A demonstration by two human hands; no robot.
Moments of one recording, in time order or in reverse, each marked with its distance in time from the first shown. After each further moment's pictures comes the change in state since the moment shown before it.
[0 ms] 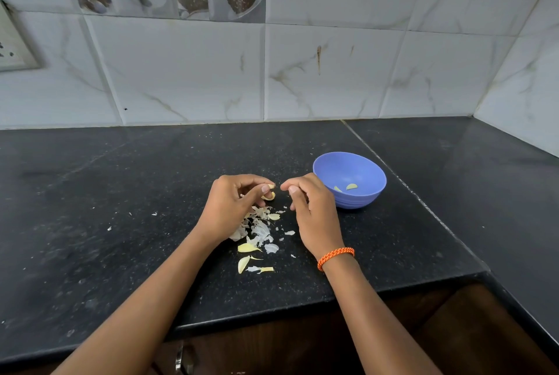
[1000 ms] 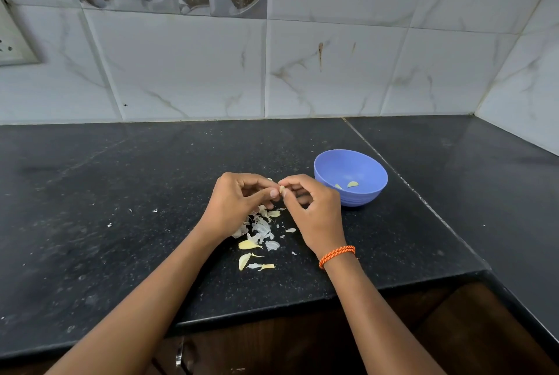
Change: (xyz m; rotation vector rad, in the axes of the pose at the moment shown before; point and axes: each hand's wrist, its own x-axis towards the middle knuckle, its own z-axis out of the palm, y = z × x) left_hand -0.002 0.010 0.004 -0.121 -0.059 0.018; right_hand -0.001 -0.007 -0.003 0.120 0.022 -0.045
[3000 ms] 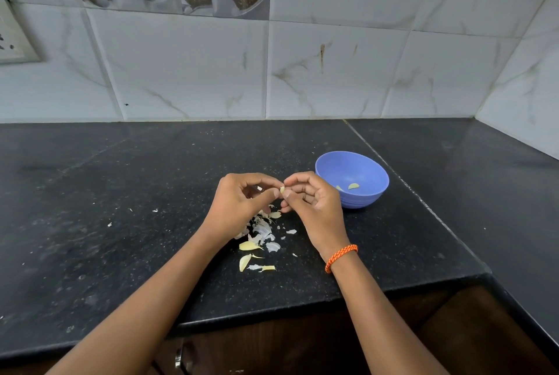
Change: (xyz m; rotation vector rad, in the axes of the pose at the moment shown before) left_hand -0.002 0.004 0.003 0.075 0.031 0.052; right_hand 0.001 -0.004 -0.003 0.400 -0.056 0.254
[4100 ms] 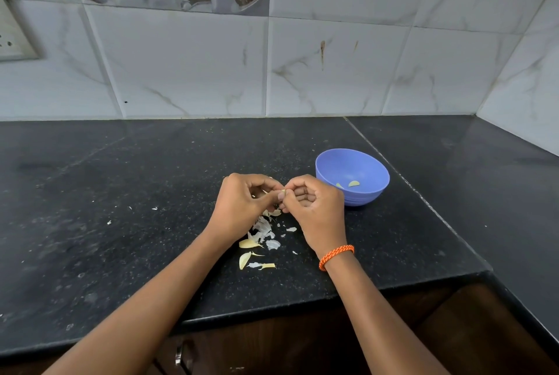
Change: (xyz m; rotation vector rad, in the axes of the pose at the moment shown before) left_hand -0.002 -0.005 0.009 0.049 0.025 -0.017; right_hand -0.003 0.004 0.004 -0.251 0.081 -0.150
